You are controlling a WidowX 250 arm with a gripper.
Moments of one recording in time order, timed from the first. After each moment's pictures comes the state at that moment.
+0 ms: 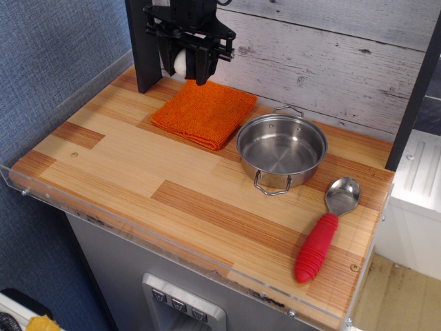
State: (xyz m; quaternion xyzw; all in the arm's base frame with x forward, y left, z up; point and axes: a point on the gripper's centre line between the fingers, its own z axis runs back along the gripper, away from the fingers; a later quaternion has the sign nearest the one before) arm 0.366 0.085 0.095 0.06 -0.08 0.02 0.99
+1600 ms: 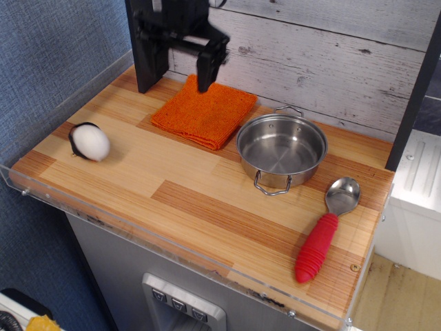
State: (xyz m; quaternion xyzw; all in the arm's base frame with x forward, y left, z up) arm 0.344 0.074 0.109 0.06 -0.08 0.02 1.00
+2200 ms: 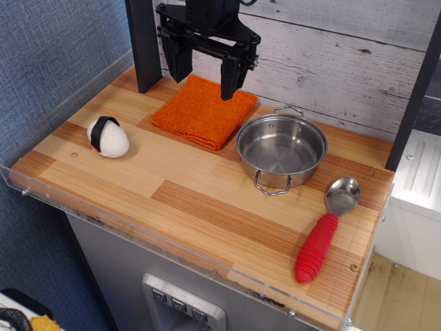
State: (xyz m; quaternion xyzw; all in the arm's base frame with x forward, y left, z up) arm 0.325 0.037 0.119 0.05 -0.07 -0.01 1.00
